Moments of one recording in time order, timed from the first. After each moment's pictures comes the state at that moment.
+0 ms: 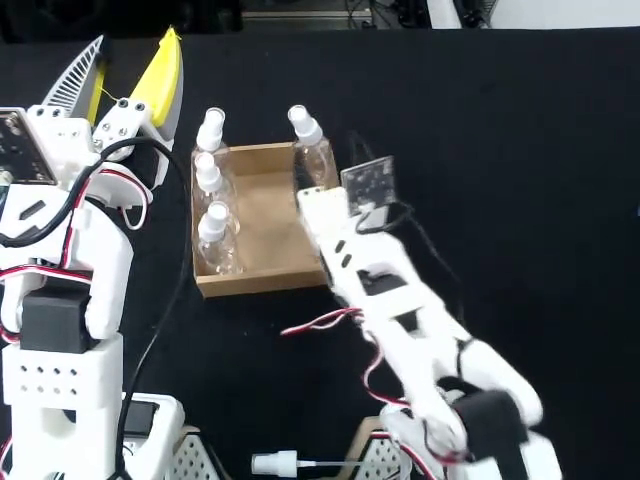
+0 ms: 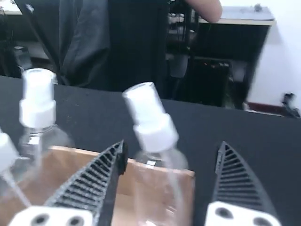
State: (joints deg) left arm -1.8 -55.3 26.0 26.9 5.6; right arm -17.1 -19.6 69.0 -30.6 -1.3
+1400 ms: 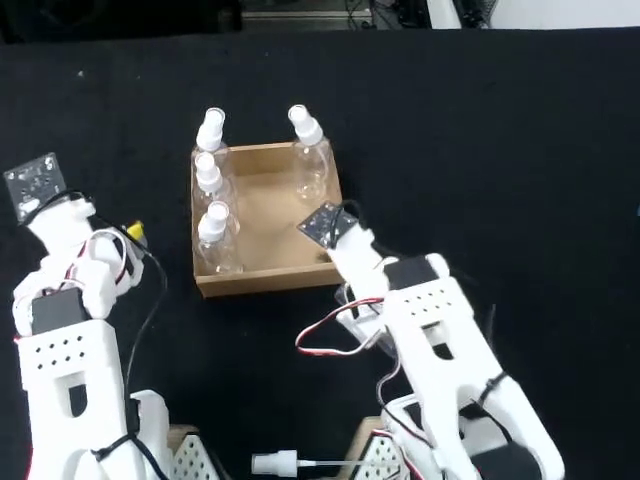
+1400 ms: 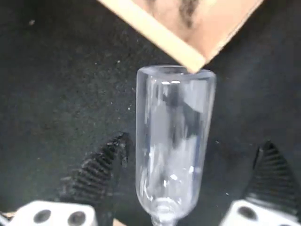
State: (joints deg) left arm -22.6 -55.3 58.6 51.6 5.6; right arm -16.0 -31.5 60.6 63.5 27.1
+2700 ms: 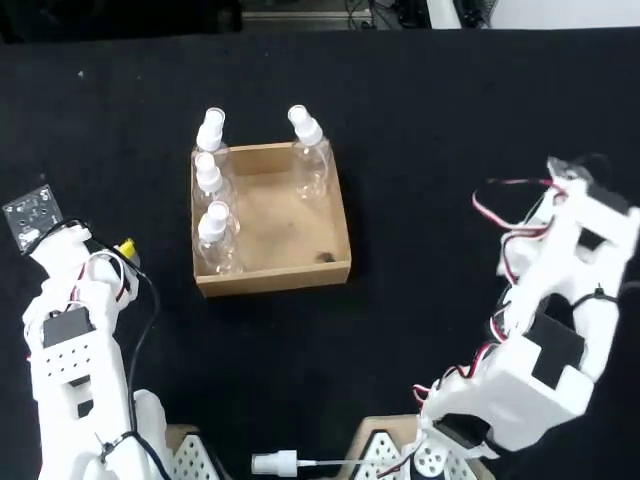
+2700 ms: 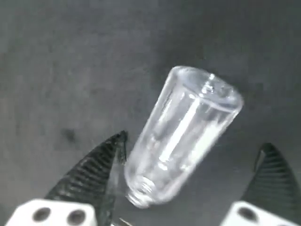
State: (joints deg) left arm -27.1 -55.3 72.8 35.8 5.6; right arm 34.5 9.6 10.2 82.9 24.4
